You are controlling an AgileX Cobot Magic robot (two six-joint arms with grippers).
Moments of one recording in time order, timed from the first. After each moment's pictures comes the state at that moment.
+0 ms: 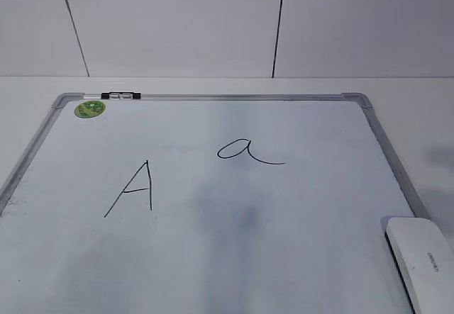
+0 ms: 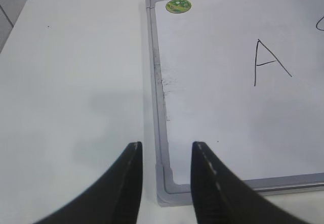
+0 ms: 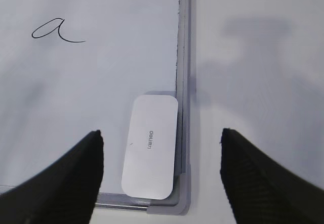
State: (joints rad) left arm 0.05 0.01 -0.51 -0.13 1.11 0.14; right arm -0.06 0.45 -0.66 0.19 1.01 -0.13
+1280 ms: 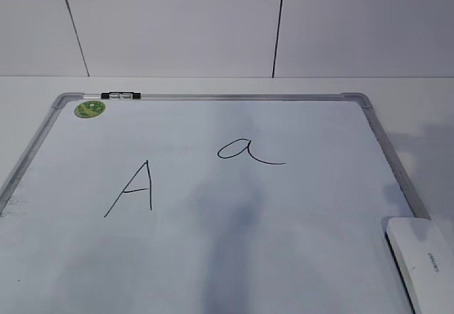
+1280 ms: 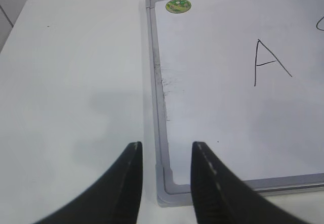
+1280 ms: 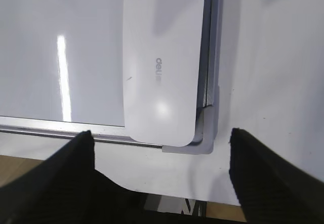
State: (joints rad) left arm 0.05 0.01 -0.51 -0.13 1.11 0.14; right arm 0.00 1.15 -0.80 0.23 1.15 -0.09
